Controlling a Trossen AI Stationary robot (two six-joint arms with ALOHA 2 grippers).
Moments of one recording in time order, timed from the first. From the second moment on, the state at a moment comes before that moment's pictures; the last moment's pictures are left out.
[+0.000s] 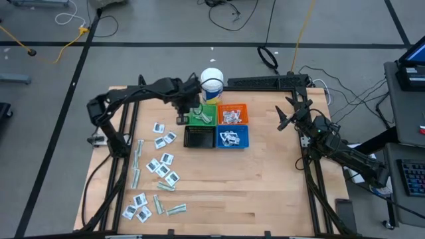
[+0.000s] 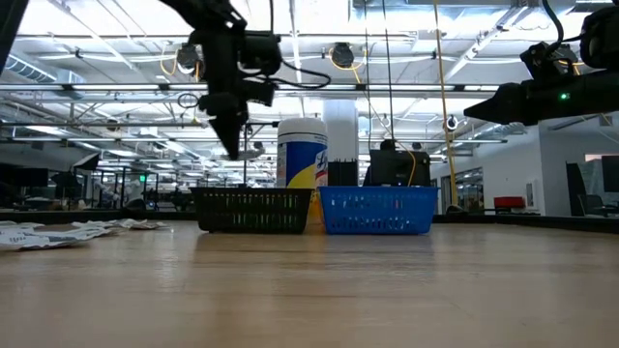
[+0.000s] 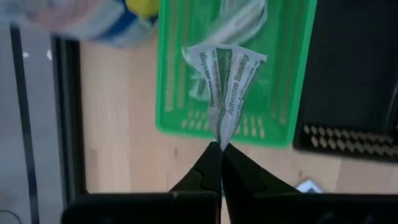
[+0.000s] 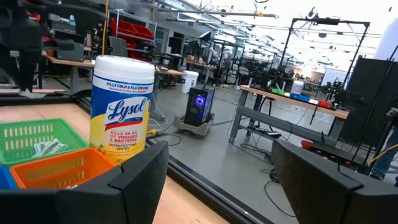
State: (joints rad) left arm 0.47 1.72 1.41 -1.01 -0.07 0.43; right arm -0.58 0.08 0.02 0.17 0.26 -0.22
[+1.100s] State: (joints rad) left arm 0.39 2.02 1.54 -0.93 -0.14 0.31; right arm -0.58 0.08 0.02 0.17 0.26 -0.22
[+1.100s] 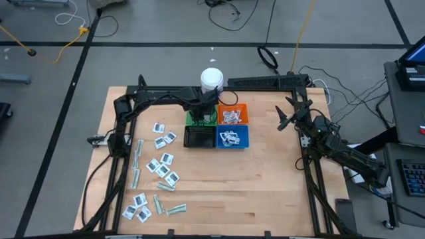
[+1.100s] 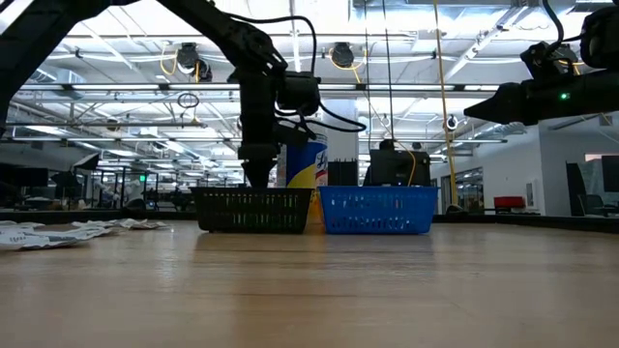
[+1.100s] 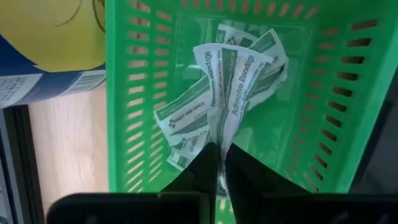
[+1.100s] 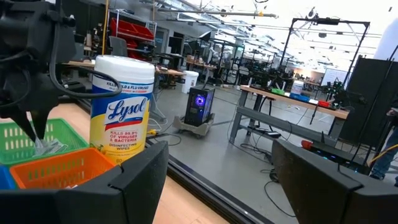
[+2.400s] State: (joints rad) left arm 0.45 1.90 1.54 -1.24 -0.17 -0.64; right arm -0.58 0.08 0.02 0.17 0.26 -0.22
